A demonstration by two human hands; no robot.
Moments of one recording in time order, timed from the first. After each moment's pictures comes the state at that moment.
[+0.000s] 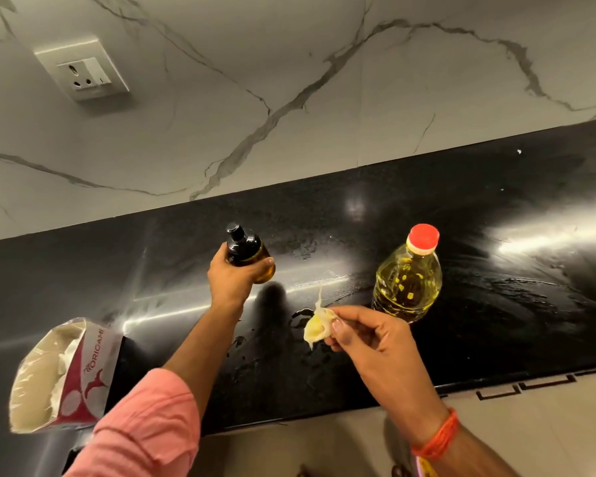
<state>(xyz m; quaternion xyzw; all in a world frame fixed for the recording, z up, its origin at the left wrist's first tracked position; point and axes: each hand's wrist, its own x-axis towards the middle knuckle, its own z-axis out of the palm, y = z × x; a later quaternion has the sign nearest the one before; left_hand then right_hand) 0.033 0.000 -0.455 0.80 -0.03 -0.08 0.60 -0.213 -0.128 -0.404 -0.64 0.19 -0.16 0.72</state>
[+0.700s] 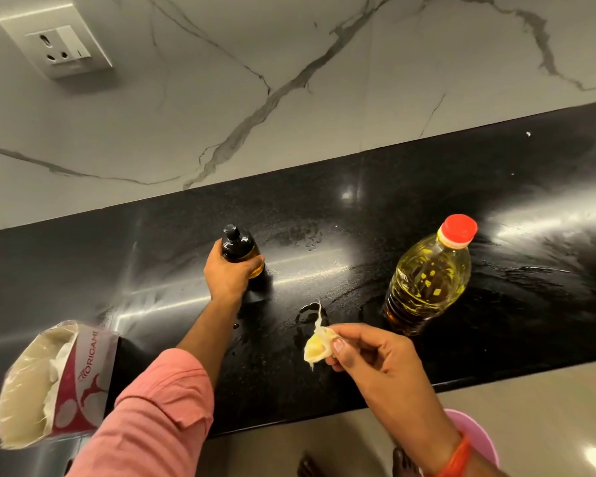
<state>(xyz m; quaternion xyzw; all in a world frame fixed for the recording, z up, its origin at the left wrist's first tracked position) 0.072 0.012 -0.498 0.83 0.00 -0.07 0.56 -0.211 -0.102 -0.420 -0.66 0.22 -0.11 0.71</state>
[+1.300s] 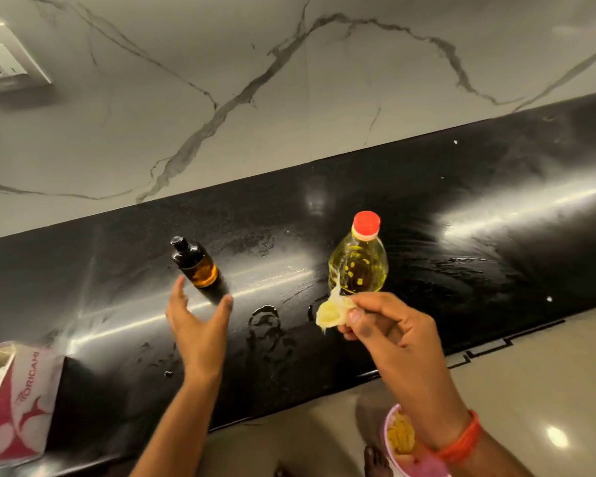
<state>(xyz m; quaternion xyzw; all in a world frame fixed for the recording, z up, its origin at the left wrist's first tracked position) -0.062 0.015 -0.478 0.82 -0.01 -0.02 0.58 -0.260 -0.161 -0.396 -0.63 0.22 -0.29 0.68</state>
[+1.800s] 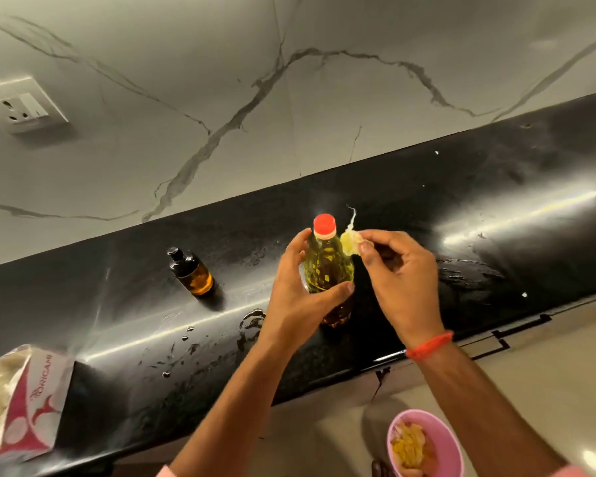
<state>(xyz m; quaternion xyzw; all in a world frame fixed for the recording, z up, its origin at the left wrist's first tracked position) -0.151 -0.107 -0.390 0.75 -0.32 -0.20 0.54 -0.252 -0.236 -0.378 -0.72 0.24 -0.42 0.49</state>
